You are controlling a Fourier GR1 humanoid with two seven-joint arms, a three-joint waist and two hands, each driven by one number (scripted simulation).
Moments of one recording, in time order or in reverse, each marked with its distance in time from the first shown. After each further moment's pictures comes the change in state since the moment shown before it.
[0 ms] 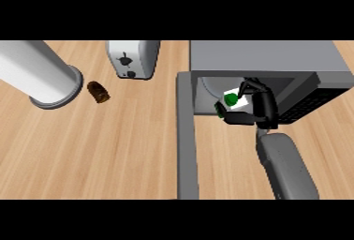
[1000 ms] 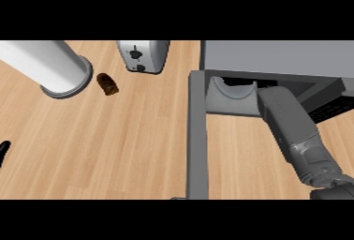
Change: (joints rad) left arm -0.105 0.031 -0.013 0.056 0.013 -0.031 0.015; right arm -0.507 -0.136 -0.133 0.682 0.066 -0.151 -0.168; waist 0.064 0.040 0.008
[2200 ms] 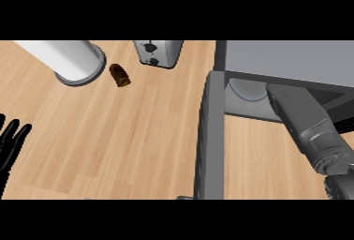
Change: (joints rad) left arm -0.110 0.023 -0.065 0.030 -0.121 0.009 0.012; right arm -0.118 -0.083 0.019 0.220 0.109 -0.489 0.054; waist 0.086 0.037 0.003
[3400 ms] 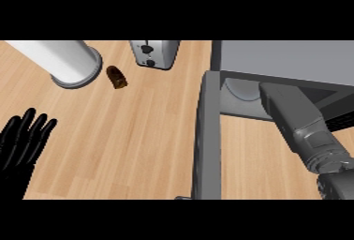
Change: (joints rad) left arm -0.035 -0.053 -0.109 -0.010 -0.113 0.030 0.011; right arm -0.024 0.034 -0.072 0.025 -0.066 0.240 -0.018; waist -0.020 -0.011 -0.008
